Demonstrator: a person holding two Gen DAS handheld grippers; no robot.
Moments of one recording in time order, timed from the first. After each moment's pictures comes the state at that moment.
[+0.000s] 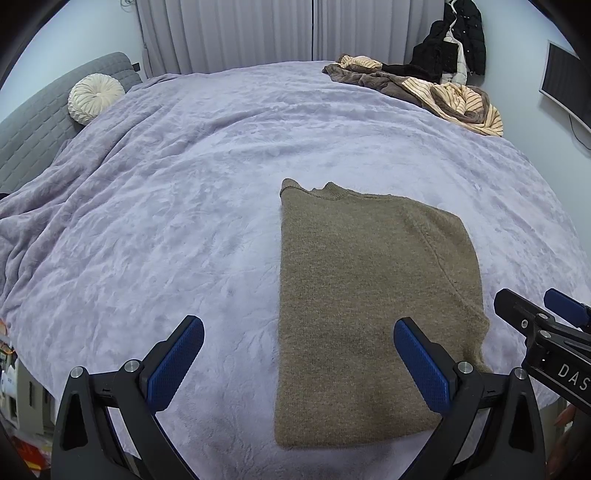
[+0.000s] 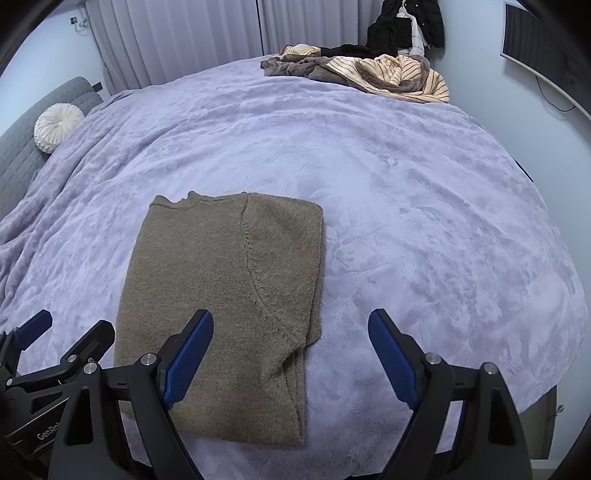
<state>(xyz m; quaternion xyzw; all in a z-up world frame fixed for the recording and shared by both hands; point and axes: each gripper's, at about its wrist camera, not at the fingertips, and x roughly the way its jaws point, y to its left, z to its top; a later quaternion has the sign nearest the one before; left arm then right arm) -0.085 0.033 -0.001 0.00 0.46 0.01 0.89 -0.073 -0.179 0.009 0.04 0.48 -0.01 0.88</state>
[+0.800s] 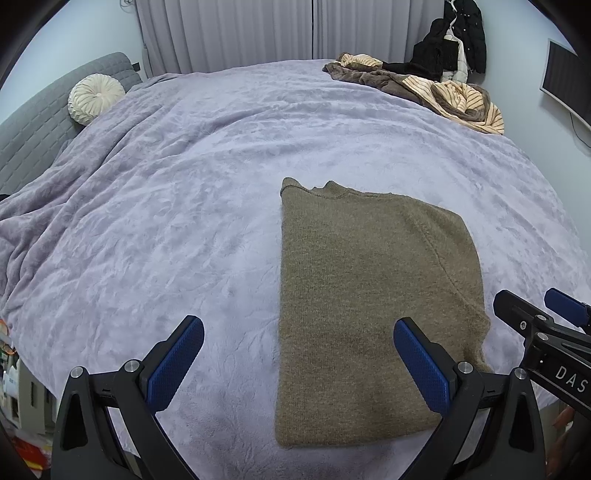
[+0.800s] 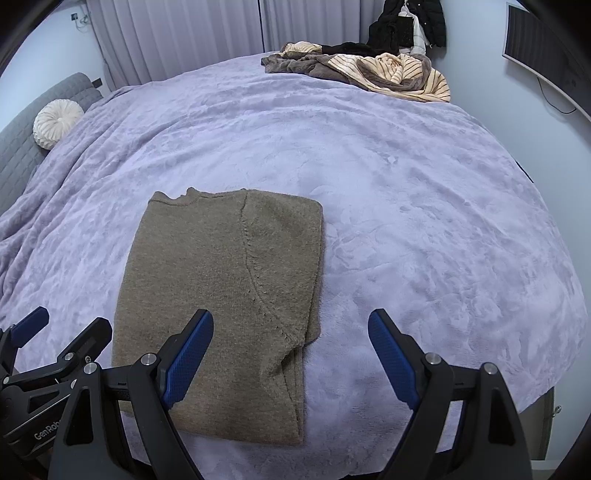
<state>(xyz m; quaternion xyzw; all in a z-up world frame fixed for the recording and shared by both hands) -0.087 0.030 0.002 0.00 0.46 0.02 0.89 -0.073 -0.176 0.007 0.04 0.48 -0.01 0.88</state>
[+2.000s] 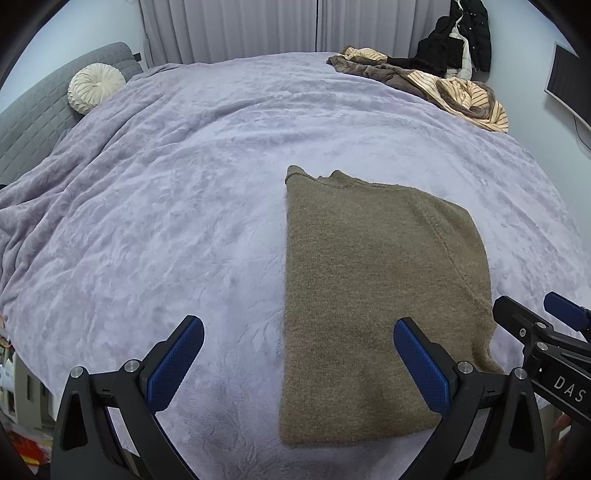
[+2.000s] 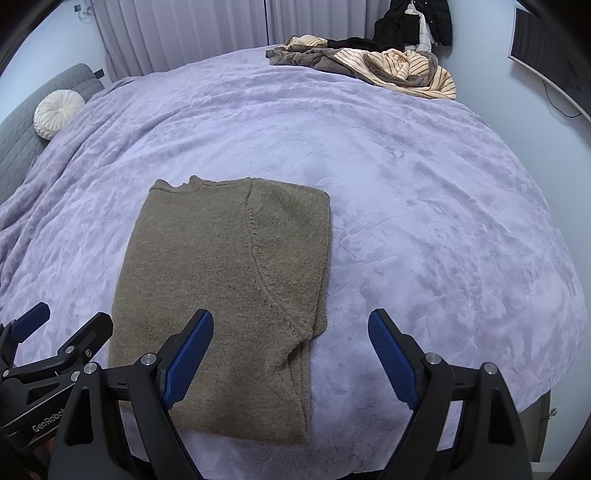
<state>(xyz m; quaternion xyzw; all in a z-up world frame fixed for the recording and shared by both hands) -0.081 0.043 -0.010 -0.01 0.48 0.01 0.88 -0.067 -0.174 -0.002 0.02 0.49 0.00 0.87</state>
